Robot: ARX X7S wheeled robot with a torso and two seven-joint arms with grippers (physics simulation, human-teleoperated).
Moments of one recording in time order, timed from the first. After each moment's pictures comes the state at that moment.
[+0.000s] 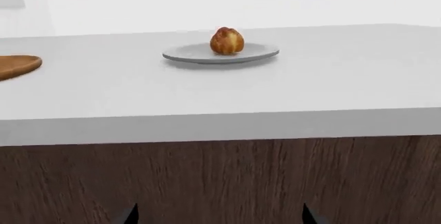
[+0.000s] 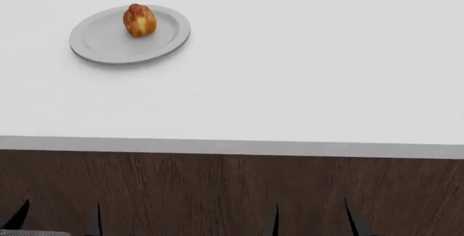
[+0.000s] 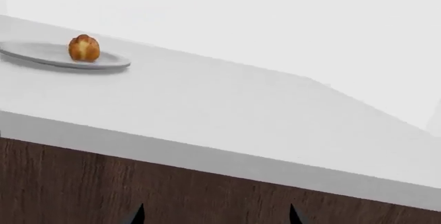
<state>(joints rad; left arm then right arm) -0.01 -0.18 0.12 0.38 -0.16 -0.39 -0.19 -0.02 0.19 -0.18 -0.50 -0.03 0.40 0.19</state>
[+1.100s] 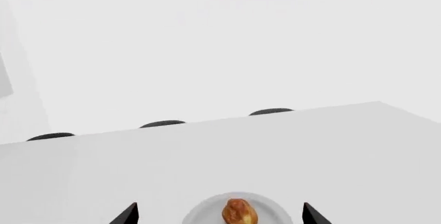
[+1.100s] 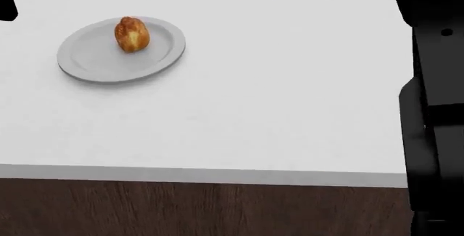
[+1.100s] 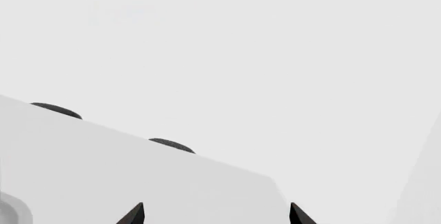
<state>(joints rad) -1.36 -0.45 0.01 0.29 -1.12 -1.51 -0.62 1.38 0.33 -0.23 -0.35 0.09 1.44 -0.12</state>
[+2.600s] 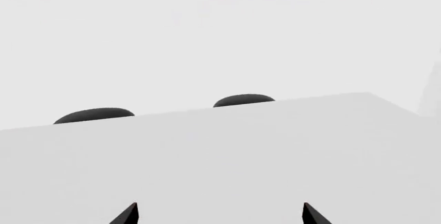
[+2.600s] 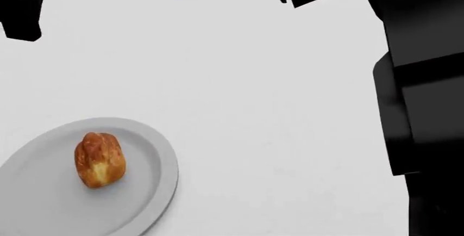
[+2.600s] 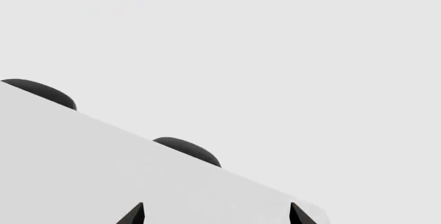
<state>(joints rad) -1.43 -0.48 0.06 0.07 -1.65 -1.49 -0.94 1.43 0.33 -0.33 -0.21 0.14 1.43 -0.15</state>
